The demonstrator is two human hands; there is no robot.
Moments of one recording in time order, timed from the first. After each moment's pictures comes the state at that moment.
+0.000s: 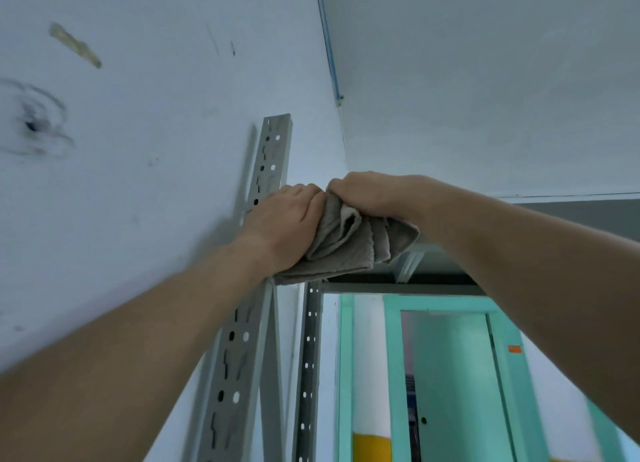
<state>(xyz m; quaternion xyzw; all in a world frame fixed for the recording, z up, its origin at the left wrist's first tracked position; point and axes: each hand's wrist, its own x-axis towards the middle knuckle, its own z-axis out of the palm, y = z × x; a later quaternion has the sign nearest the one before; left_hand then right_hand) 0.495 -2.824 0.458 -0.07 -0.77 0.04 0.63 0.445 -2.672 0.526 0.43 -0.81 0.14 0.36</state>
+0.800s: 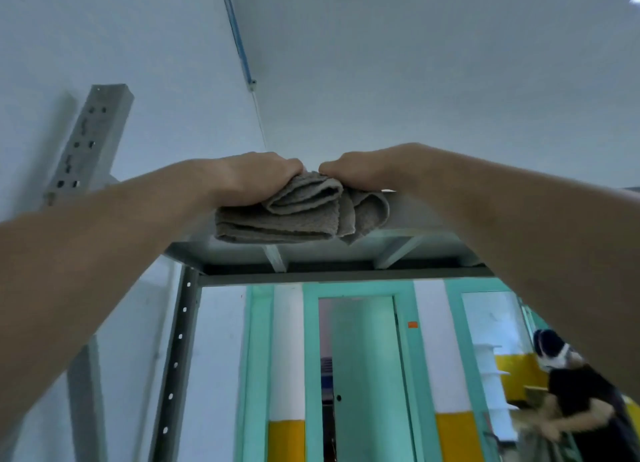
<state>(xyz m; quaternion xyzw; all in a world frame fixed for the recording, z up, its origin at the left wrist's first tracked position) 0.461 -2.646 0.512 -0.06 -0.90 0.07 0.42 0.397 -2.479 0.531 0.35 -0.86 0.13 0.34</state>
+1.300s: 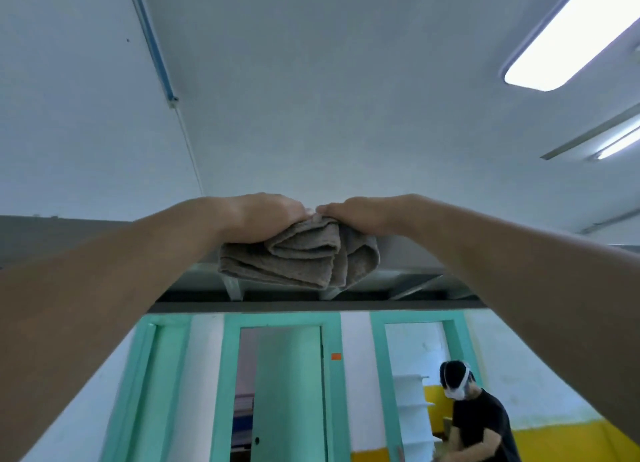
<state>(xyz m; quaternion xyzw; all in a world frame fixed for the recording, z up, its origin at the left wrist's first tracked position) 0.375 -2.379 0.513 -0.18 -0.91 0.02 0.38 0.333 -2.194 0.520 0.28 -0.89 0.16 0.32</state>
